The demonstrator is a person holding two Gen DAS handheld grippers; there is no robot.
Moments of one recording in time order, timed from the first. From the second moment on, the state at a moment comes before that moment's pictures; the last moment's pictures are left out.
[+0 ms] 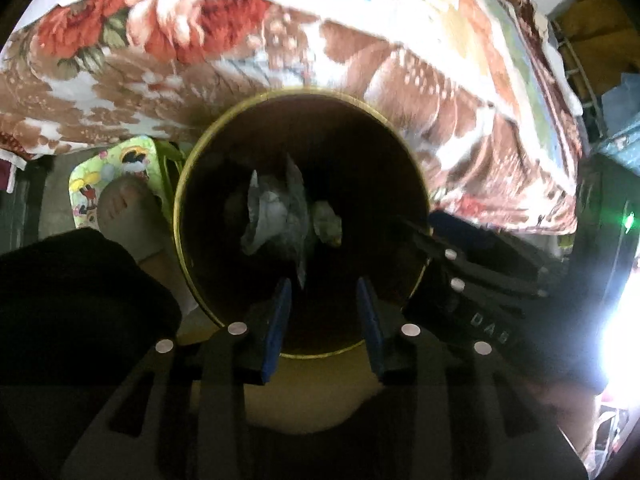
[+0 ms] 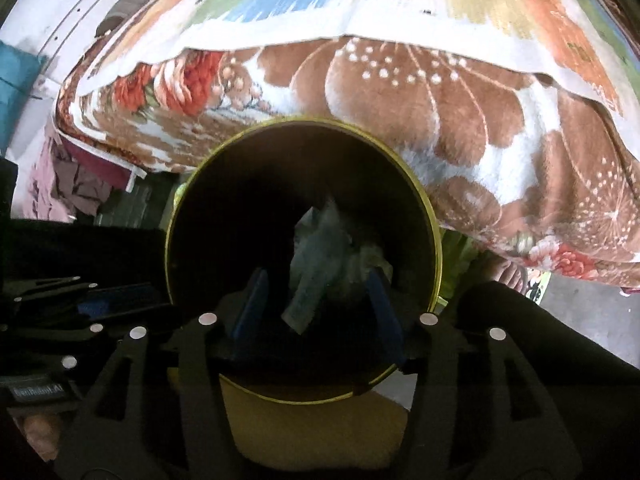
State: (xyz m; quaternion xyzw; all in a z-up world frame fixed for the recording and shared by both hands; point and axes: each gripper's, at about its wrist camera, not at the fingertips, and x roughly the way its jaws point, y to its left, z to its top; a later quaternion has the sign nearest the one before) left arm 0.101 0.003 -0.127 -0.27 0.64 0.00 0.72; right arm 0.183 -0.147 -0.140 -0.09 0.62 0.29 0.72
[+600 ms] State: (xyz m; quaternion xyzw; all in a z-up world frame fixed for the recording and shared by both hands) left arm 0.161 0.034 -0.058 -0.18 0.56 0.02 0.81; right arm 0.206 -0.147 -0.083 -0.08 0.54 0.31 0.78
